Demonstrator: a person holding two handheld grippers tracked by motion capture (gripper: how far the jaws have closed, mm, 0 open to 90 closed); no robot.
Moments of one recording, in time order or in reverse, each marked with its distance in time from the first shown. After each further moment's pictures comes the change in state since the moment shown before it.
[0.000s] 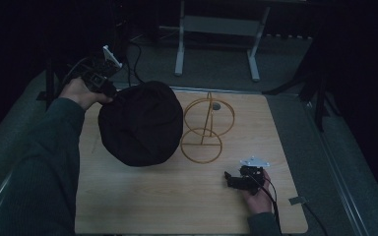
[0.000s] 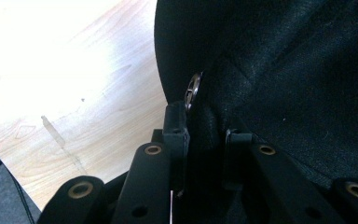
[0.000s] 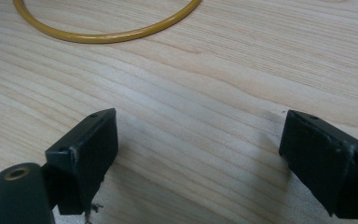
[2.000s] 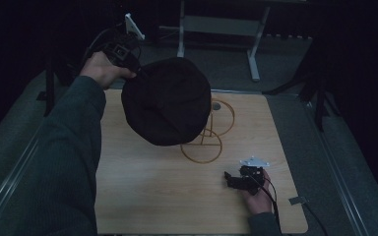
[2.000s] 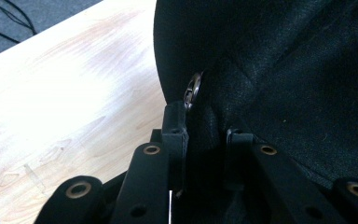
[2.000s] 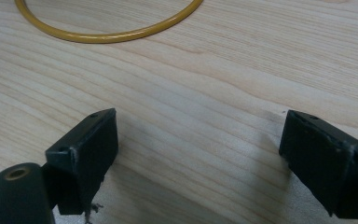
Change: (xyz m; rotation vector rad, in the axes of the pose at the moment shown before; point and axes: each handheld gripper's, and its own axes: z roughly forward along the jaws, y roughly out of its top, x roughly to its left) left arm -0.046 0.070 -0.031 -0.060 -0.028 0.003; right arm 0.000 0.000 0.000 0.000 0.004 -0.003
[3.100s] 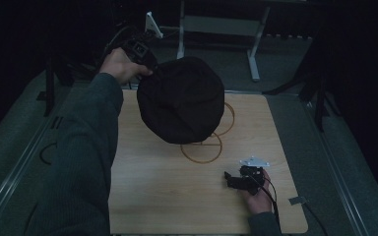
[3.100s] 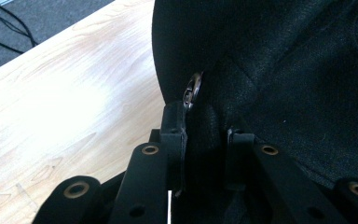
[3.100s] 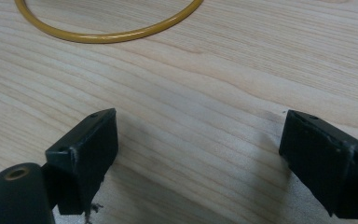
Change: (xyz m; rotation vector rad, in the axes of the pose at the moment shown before) left arm -0.024 0.030 0.016 0.016 0.004 0.036; right arm 0.000 0.000 0.000 -0.001 0.000 -0.002
